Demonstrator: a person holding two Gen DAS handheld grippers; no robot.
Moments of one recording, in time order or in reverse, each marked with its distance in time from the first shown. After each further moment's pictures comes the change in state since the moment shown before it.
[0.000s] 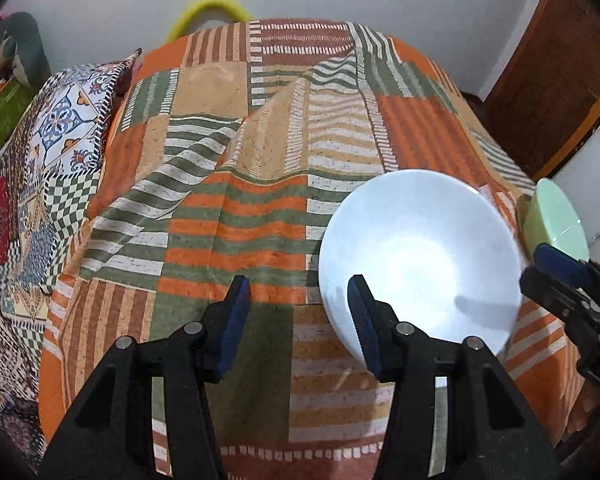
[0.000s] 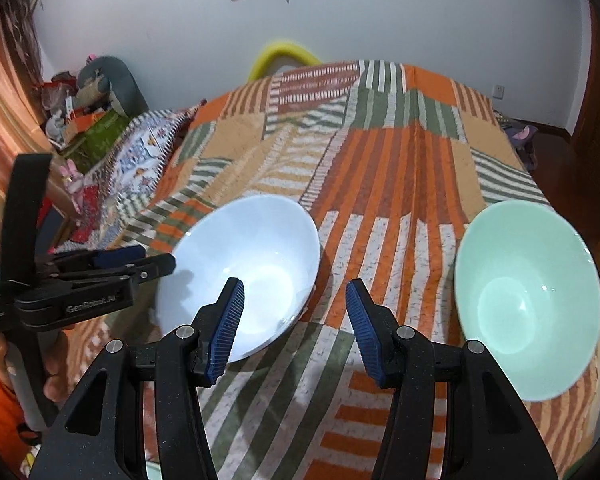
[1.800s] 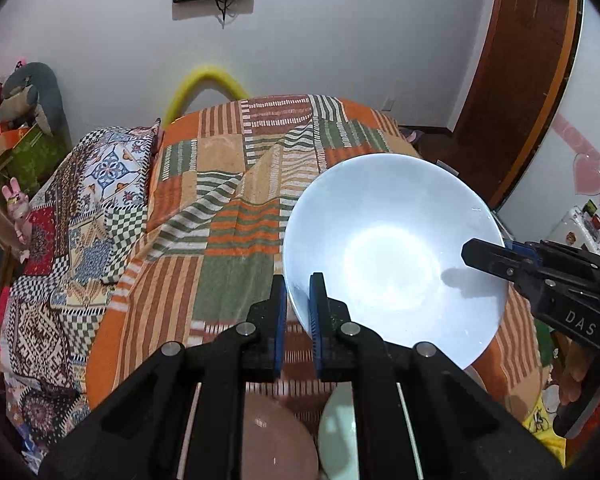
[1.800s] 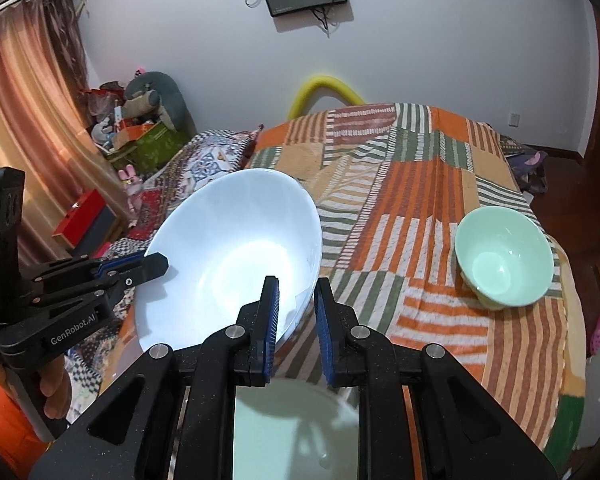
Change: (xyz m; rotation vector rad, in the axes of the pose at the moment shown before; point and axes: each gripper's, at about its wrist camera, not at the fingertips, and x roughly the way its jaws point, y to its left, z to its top) left arm -0.199 -0.026 -0.092 0.065 -0.219 -0.027; right arm -0.120 0.062 -0.035 -0.047 -0.100 0.103
